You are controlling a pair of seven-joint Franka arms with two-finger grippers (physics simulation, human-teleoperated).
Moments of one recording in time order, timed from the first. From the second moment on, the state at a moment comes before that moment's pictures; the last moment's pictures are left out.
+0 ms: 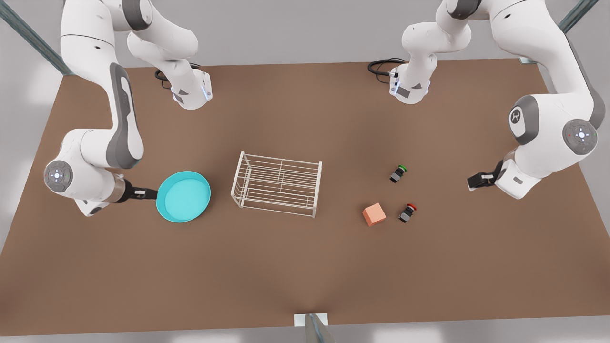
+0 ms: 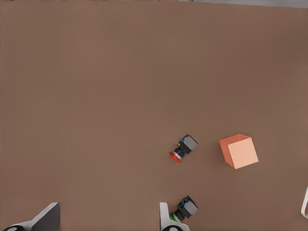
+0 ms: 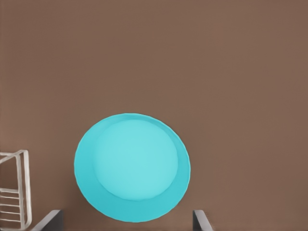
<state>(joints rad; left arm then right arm) 0.00 0.24 0.01 -1.52 -0.01 1.72 -0.05 0.02 0.27 -0.06 -1.75 0.07 1.83 0.04</state>
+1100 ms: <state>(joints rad) 0.00 0.26 0.00 -1.55 -0.01 1.72 -0.04 -0.14 0.44 -0.05 -2.05 0.20 2.33 -0.36</state>
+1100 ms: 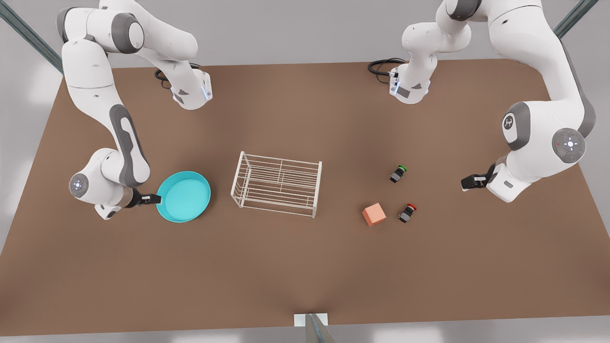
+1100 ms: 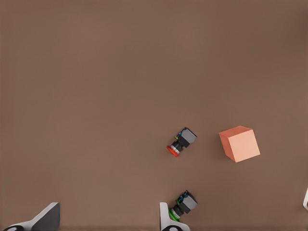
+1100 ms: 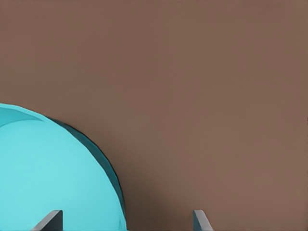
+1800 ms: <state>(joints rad) 0.01 0.26 -0.04 -1.55 0.00 1.71 -0.04 -0.22 0.48 0.05 -2.09 0.25 2.43 -0.58</state>
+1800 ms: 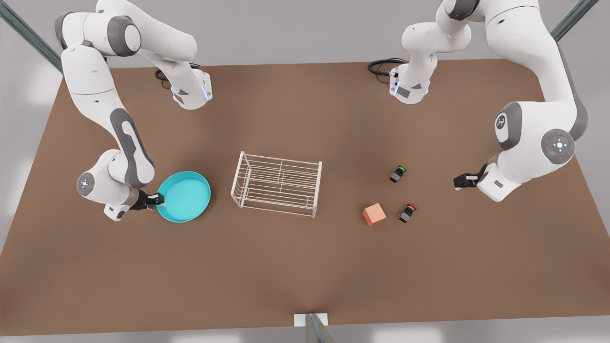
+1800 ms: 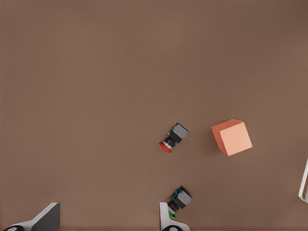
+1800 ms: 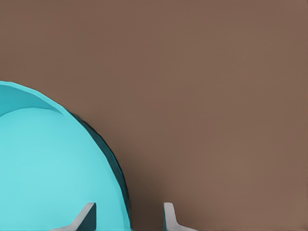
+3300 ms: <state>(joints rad) -0.04 0.32 -0.29 -1.47 0.13 1.70 0.30 -0.23 0.31 0.07 -2.02 0.34 2.08 -0.73</state>
